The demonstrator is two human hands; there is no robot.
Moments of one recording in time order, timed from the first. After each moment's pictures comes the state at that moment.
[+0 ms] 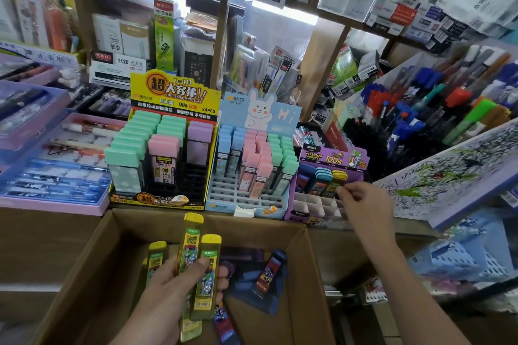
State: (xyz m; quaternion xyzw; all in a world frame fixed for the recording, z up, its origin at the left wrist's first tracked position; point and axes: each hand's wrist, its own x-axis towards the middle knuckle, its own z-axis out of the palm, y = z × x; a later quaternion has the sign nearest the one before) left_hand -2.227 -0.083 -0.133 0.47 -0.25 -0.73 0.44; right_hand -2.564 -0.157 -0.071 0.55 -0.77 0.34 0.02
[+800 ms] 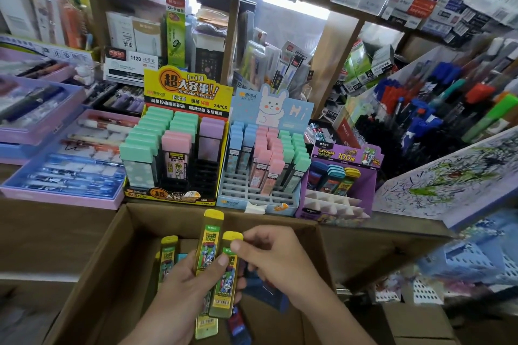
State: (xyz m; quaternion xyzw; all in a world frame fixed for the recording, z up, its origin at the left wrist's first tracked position) left_hand -2.228 -0.081 -0.135 0.45 -0.29 -0.73 0.42; right_hand -2.401 -0.101 -0.094 0.54 -0.59 0.32 -0.50
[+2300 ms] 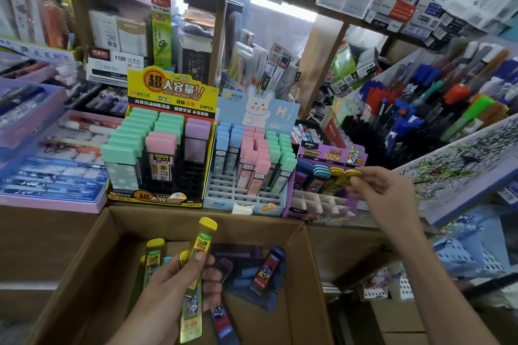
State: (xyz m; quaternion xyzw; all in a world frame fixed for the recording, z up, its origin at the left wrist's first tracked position) left_hand -2.223 -0.086 -0.137 0.47 -0.21 -0.75 0.42; right_hand -2.579 -0.139 -0.035 0.56 -0.67 0.47 -0.13
